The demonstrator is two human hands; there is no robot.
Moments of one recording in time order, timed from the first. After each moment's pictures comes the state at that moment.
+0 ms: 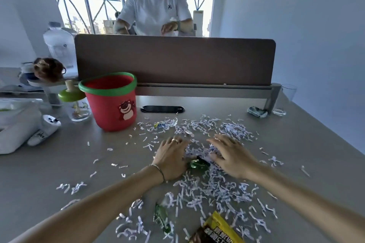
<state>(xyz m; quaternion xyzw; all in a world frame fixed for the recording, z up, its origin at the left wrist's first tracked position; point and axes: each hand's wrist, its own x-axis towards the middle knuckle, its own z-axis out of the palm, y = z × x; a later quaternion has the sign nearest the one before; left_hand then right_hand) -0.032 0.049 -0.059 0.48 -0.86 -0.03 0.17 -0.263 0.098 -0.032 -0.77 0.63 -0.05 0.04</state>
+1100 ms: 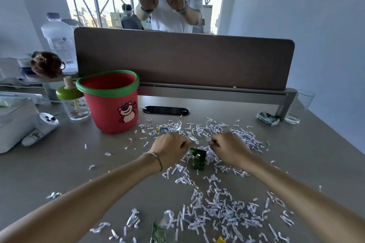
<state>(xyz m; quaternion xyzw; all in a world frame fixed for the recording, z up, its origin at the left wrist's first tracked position) -0.028 -0.002 -0.036 0.51 -0.84 -0.02 0.20 -0.257 0.018 -0.028 -0.78 0.60 -0.16 0.05</state>
